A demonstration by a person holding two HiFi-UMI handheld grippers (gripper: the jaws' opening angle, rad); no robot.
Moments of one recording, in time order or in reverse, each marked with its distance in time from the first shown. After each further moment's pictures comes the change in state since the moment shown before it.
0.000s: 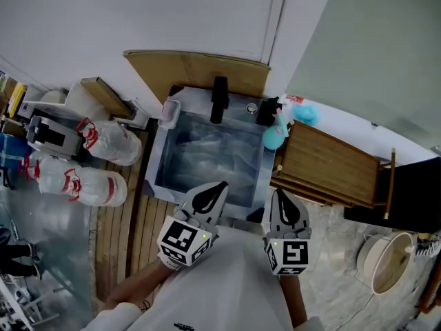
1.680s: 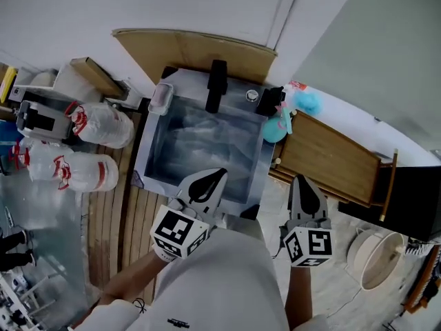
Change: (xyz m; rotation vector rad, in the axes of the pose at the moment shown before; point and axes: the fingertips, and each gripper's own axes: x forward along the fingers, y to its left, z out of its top) left arm 0.037 0.026 -0.006 -0.063 0.022 0.010; right arm 0.032 -0.063 -0.001 0.106 0.043 -0.032
